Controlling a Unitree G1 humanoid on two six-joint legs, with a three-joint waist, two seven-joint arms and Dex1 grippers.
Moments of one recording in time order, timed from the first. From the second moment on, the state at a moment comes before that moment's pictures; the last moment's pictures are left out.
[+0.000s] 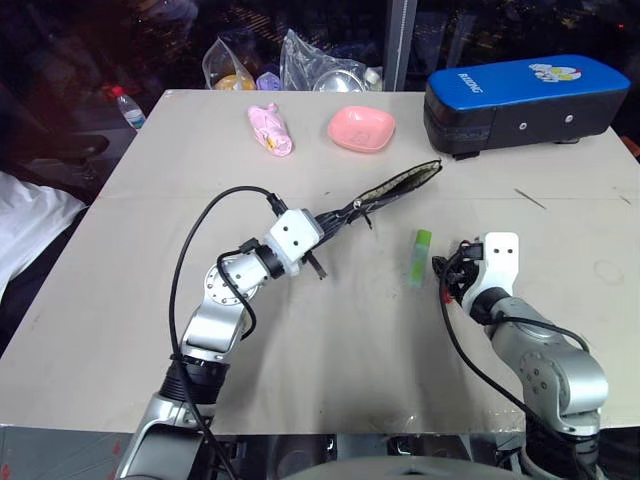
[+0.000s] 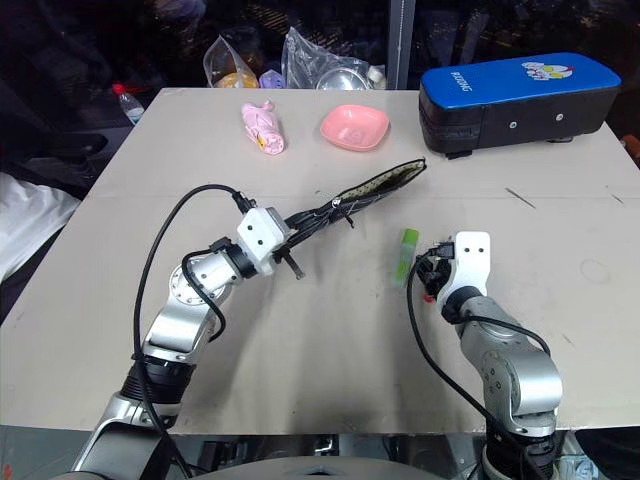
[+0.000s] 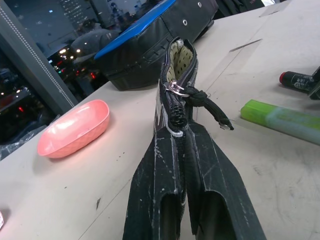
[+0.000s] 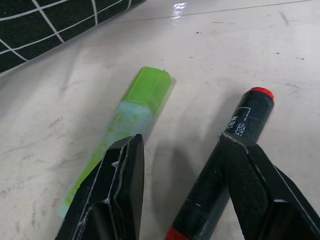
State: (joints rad) left arm -0.33 0.42 -0.12 -0.05 -0.06 -0.11 -0.64; right arm -0.10 -0.08 -0.08 -0.62 0.29 1.05 0.01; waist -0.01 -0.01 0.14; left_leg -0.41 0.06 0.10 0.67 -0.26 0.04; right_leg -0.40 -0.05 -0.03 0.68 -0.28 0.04
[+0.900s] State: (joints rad) left arm -0.32 0.42 -0.13 -0.05 -0.06 -0.14 -0.64; right arm -0.06 -0.06 -0.15 -0.63 0.25 1.12 -0.02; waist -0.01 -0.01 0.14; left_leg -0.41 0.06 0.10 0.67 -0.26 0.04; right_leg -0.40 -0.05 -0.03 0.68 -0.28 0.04
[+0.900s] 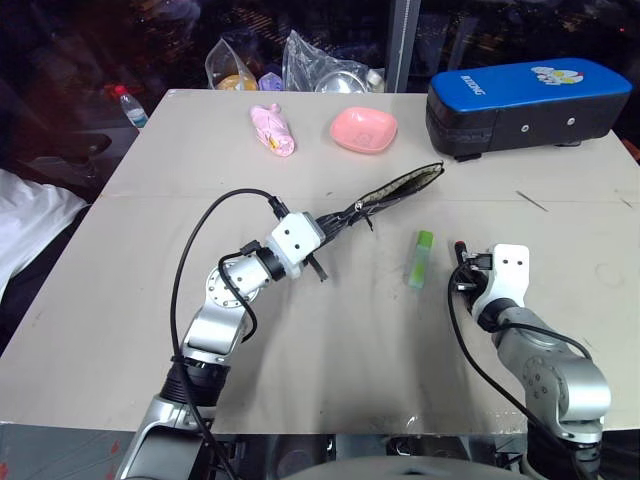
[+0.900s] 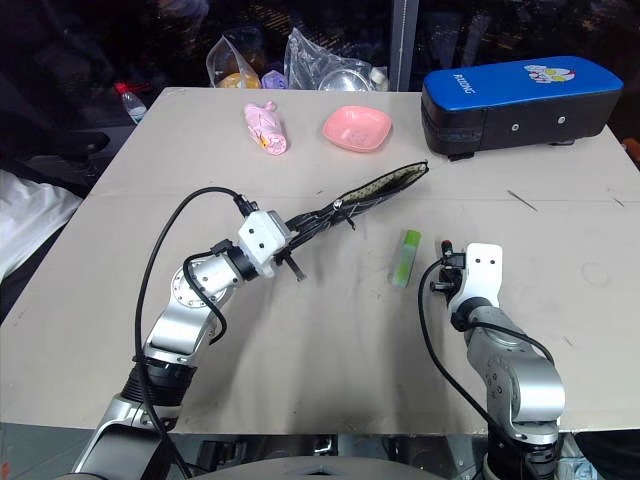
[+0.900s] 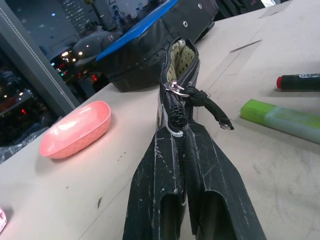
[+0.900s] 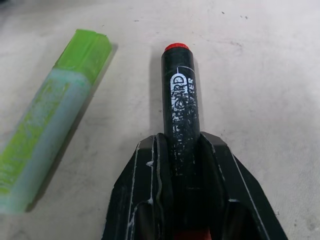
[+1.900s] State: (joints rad) left arm -0.39 0.42 -0.20 -0.01 -0.01 -0.24 -0.72; right arm -0.66 -0.99 0.27 -0.07 -0.09 -0.06 1.06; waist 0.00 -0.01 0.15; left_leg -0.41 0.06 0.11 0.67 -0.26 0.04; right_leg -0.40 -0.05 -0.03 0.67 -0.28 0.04
